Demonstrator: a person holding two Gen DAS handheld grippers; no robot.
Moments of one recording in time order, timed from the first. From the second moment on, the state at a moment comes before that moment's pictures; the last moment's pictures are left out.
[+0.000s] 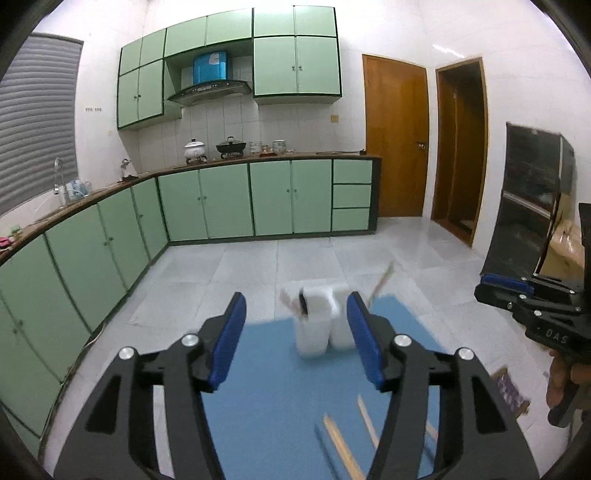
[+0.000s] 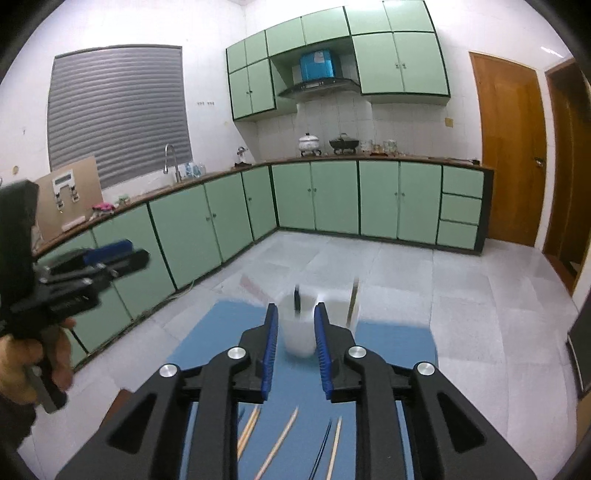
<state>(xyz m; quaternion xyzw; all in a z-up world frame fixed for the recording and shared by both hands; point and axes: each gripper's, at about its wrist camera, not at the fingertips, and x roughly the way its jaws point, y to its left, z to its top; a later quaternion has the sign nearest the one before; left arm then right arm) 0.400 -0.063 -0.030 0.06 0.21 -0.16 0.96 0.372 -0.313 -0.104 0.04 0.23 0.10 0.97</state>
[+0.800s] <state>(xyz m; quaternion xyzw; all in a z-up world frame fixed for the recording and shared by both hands) 0.267 -0.043 -0.279 0.04 0.43 -0.15 0.89 0.274 -0.240 -0.318 0.09 0.38 0.12 0.91</state>
